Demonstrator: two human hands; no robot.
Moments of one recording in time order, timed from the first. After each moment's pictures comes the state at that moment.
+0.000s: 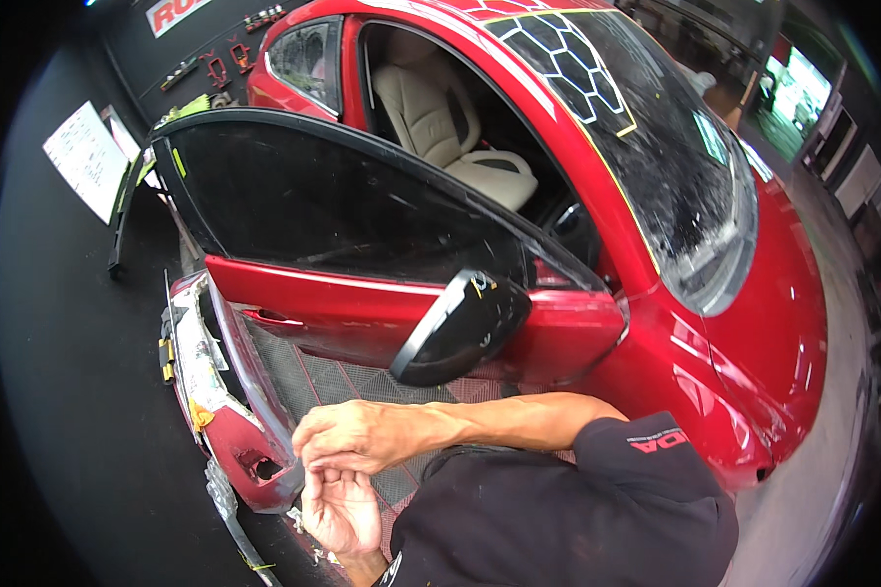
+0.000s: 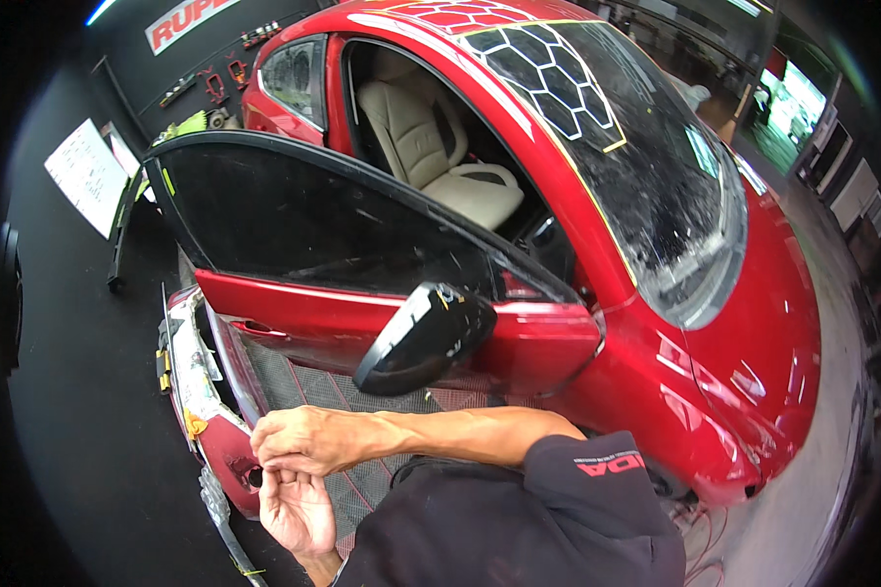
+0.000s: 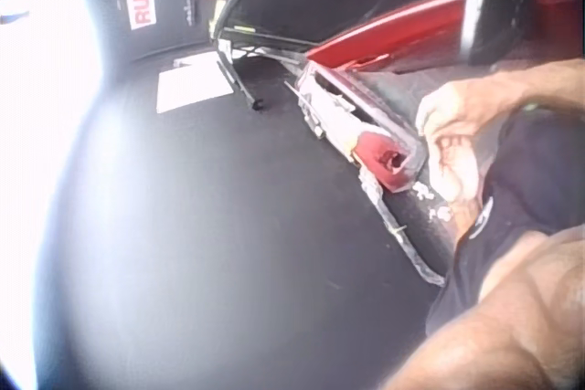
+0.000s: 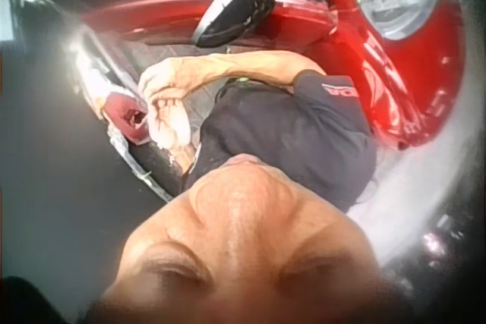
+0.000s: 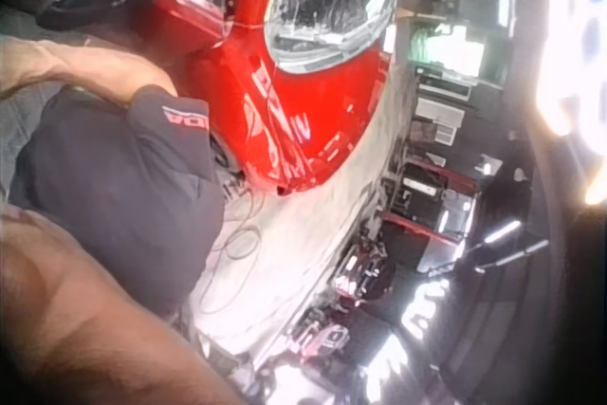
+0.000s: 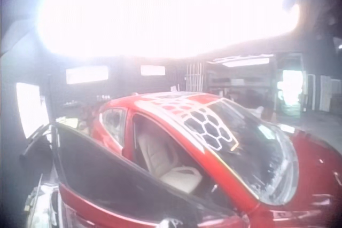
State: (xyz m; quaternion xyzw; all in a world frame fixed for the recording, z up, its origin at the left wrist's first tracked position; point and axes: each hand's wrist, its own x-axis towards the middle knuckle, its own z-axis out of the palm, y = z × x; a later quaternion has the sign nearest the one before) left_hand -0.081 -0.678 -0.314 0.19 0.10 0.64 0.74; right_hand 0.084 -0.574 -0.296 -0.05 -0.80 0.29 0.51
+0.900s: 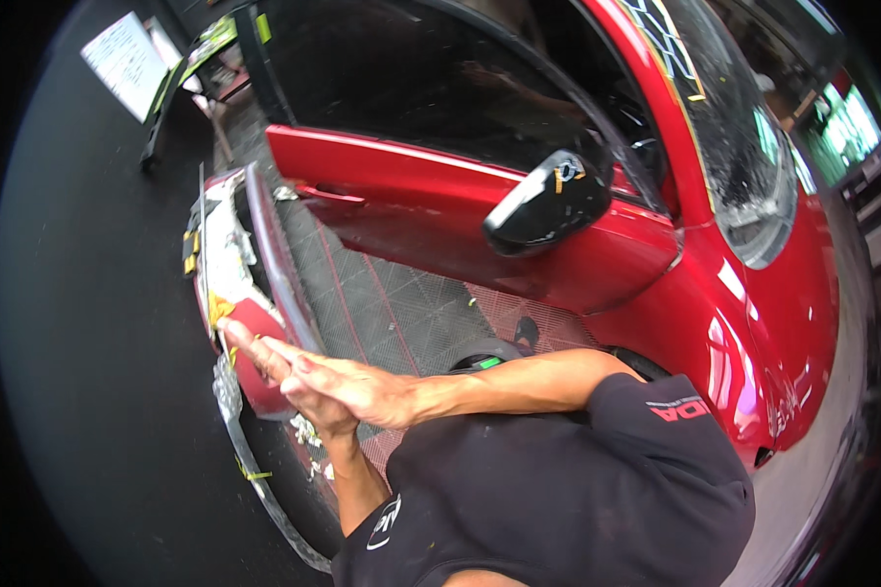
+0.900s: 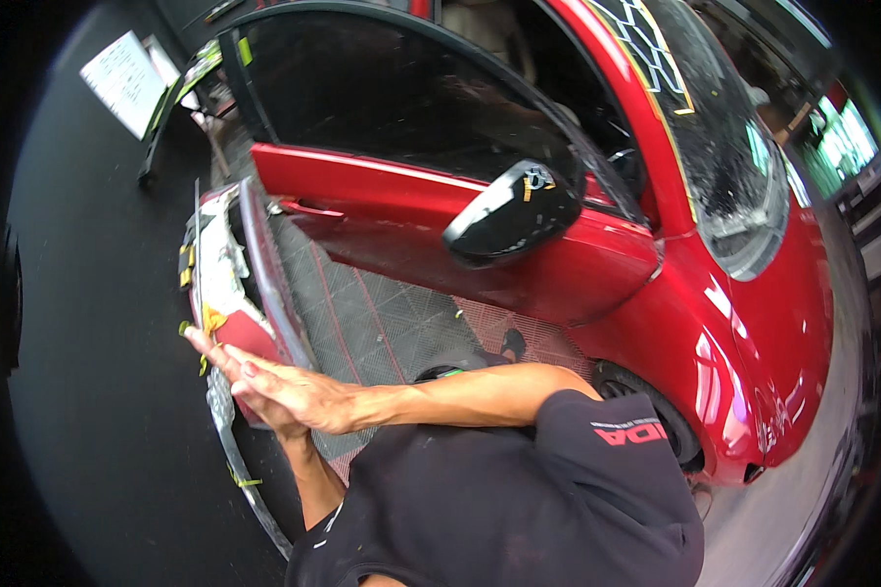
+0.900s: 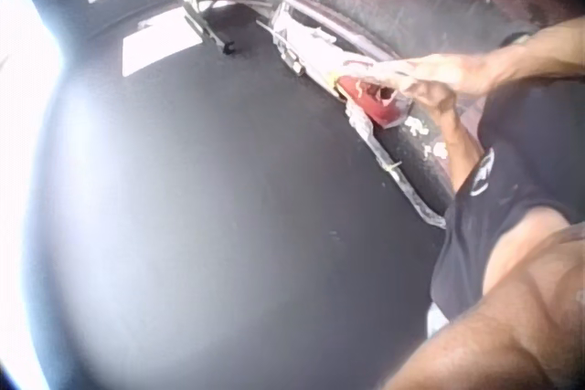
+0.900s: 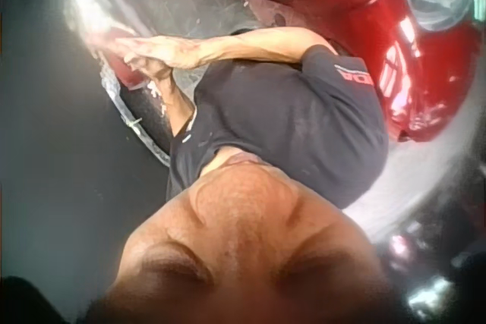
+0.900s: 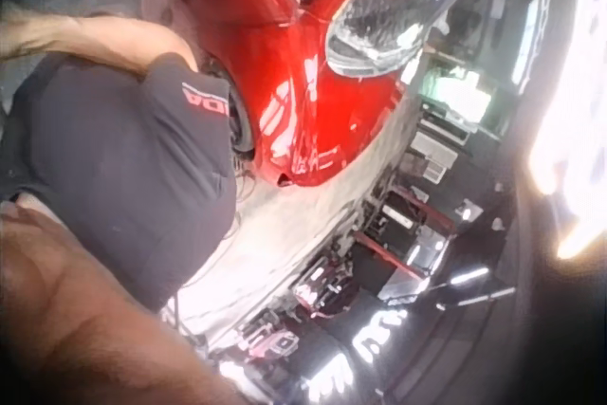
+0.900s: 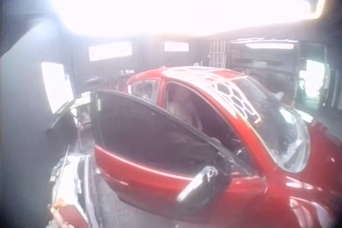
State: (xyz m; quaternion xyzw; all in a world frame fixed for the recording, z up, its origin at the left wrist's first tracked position) left_hand -0.204 -0.668 -0.334 0.62 0.43 0.64 0.13; right_hand -0.080 -0.668 -0.287 -0.10 -0.55 0.73 0.39
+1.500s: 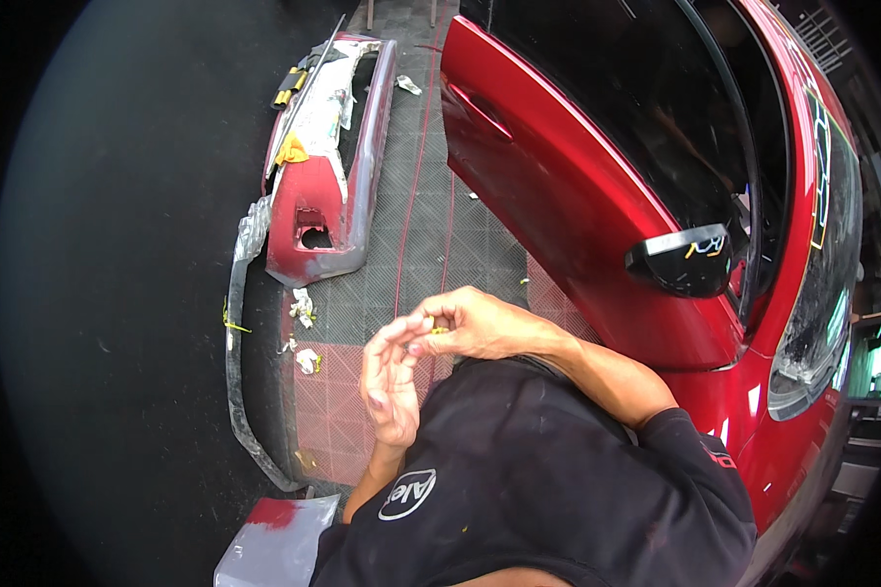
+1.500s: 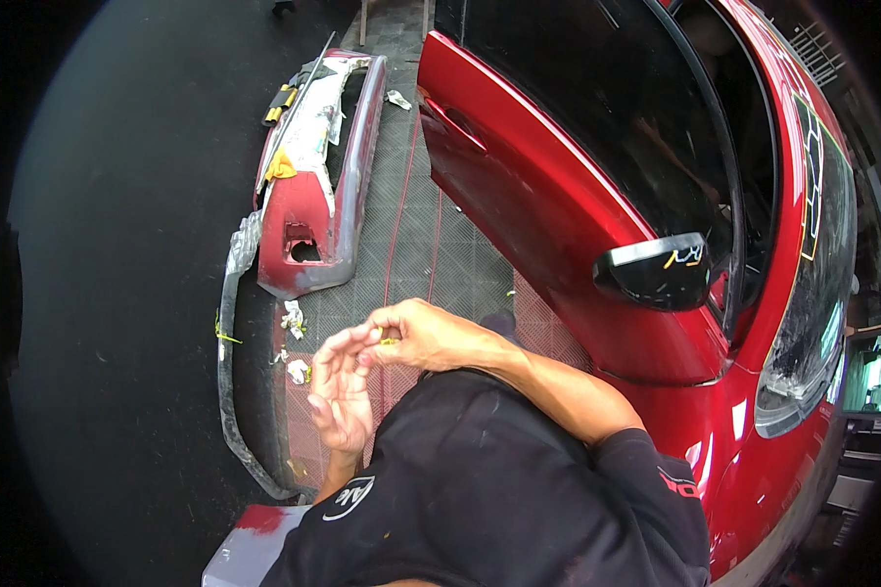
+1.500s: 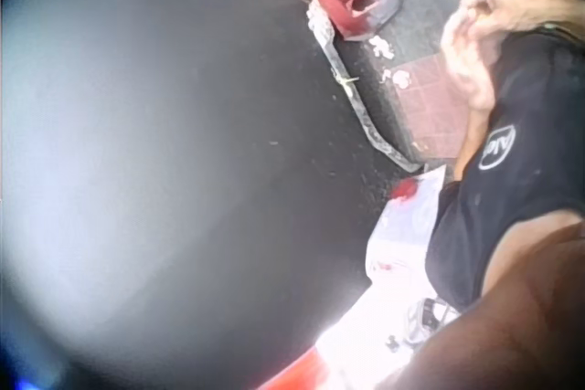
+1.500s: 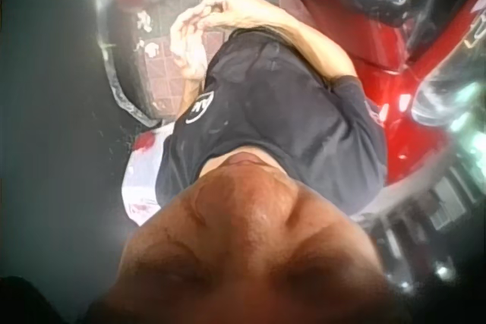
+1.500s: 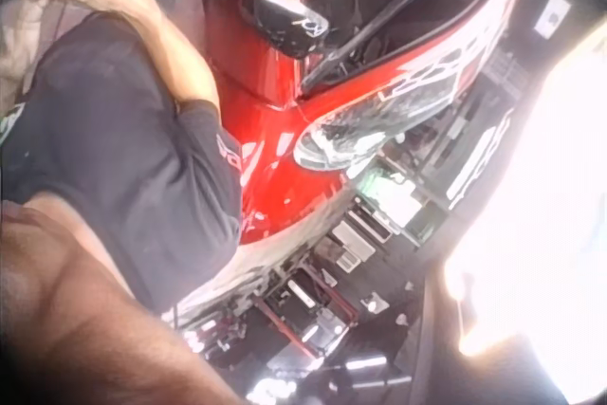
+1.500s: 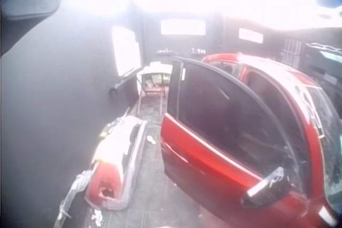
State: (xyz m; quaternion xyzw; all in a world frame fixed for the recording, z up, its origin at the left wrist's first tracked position) left_hand -0.232 -0.781 -0.378 0.39 0.39 0.72 0.42; right_hand -0.096 -0.629 -0.353 -0.20 -0.69 0.69 0.09
